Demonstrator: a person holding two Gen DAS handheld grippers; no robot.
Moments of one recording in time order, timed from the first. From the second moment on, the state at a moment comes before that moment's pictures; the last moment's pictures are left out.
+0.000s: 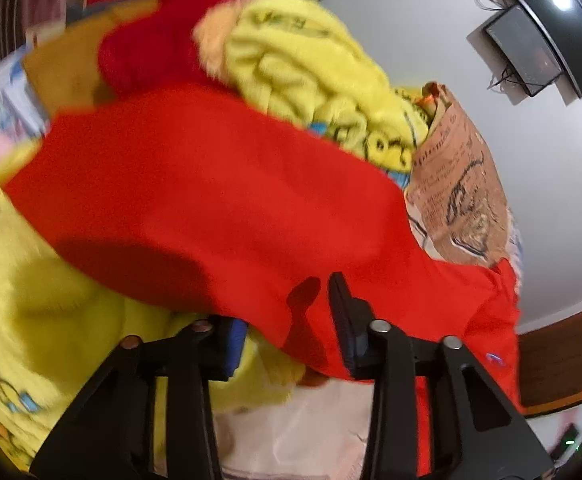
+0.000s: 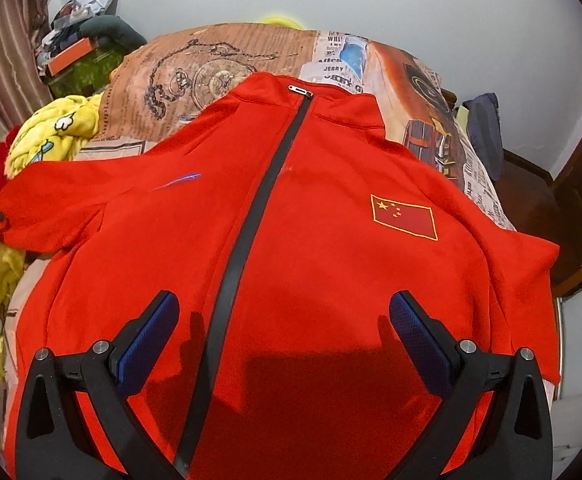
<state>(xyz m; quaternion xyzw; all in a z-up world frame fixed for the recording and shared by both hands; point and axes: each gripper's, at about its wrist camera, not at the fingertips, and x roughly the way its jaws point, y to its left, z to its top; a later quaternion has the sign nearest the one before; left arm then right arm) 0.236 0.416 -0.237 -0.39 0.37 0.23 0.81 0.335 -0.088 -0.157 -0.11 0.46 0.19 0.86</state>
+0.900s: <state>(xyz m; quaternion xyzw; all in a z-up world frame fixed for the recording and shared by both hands) 0.362 0.207 -0.058 -0.19 0.27 0.09 0.94 0.338 -0.137 -0.107 -0.09 0.42 0.16 0.89</state>
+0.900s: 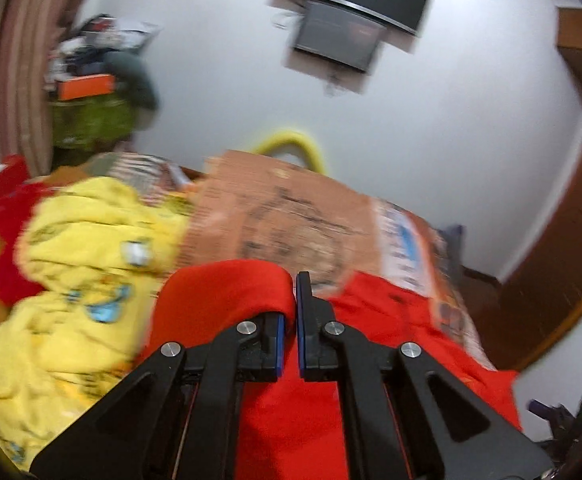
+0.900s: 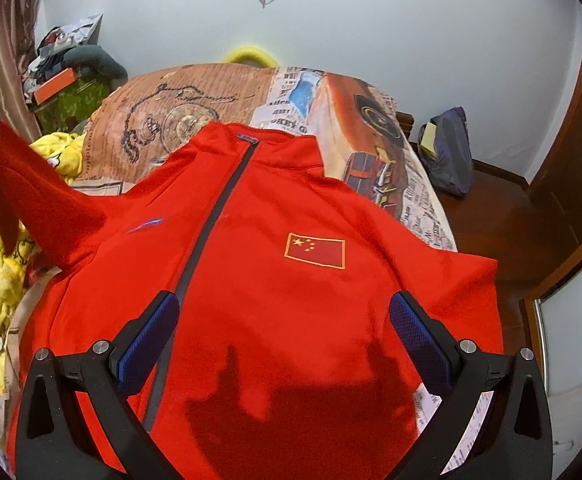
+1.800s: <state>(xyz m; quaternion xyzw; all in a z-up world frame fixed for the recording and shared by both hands) 0.399 0.018 -0.207 -0.09 0.49 -0.13 0.86 0.334 -0.165 -0.113 -0.11 0.42 0.14 0.89</state>
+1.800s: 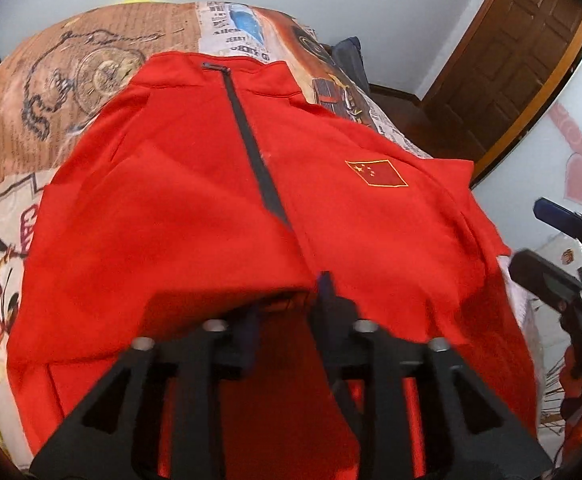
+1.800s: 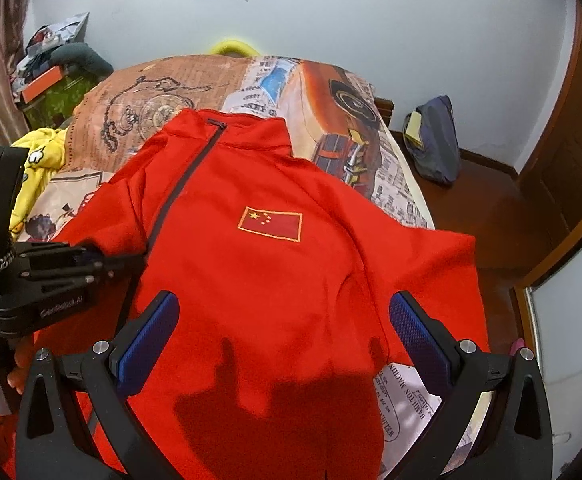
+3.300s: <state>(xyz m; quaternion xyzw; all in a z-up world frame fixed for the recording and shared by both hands) 0.231 0.295 -0.224 -0.14 0.46 0.10 0.87 0.319 0.156 -0.226 -0.34 0.46 0.34 0.75</state>
